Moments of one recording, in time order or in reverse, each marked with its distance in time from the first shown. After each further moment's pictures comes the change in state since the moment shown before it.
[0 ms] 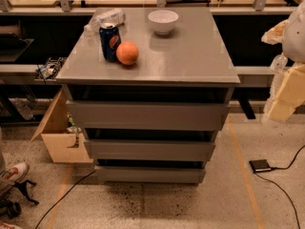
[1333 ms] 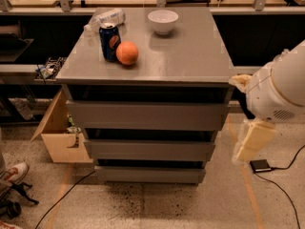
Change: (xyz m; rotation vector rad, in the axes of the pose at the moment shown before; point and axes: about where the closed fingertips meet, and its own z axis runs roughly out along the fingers) arm -0.004 0.044 0.095 -0.032 -0.106 -0.097
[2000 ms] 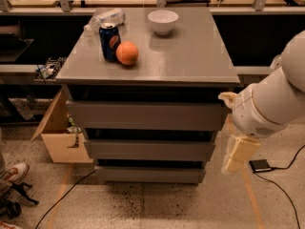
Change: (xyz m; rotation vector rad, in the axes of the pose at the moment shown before) arm 0.003 0.013 0.050 -0.027 -0.006 -0.013
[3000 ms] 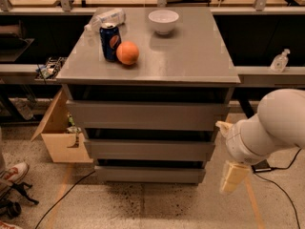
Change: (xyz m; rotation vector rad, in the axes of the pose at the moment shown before) arm 0.050 0.023 0.097 -0.031 0.041 -0.018
